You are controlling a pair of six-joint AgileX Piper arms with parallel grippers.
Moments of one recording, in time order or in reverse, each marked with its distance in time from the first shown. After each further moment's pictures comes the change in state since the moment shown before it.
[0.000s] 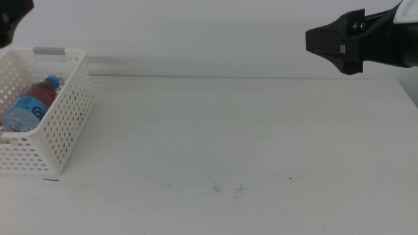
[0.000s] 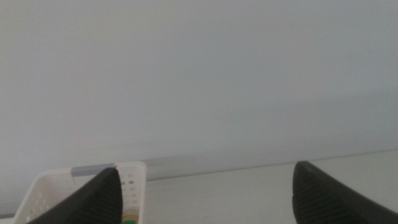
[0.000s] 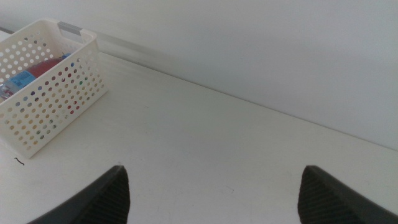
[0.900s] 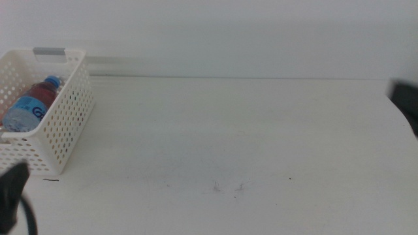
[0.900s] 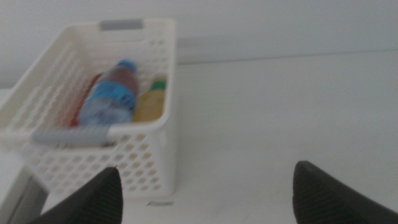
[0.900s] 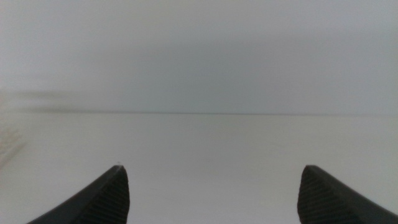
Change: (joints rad) left arm 0.077 -0.457 0.623 0.051 -0.033 -0.044; right arm -0.284 -0.349 0.538 0.102 -0.351 0.000
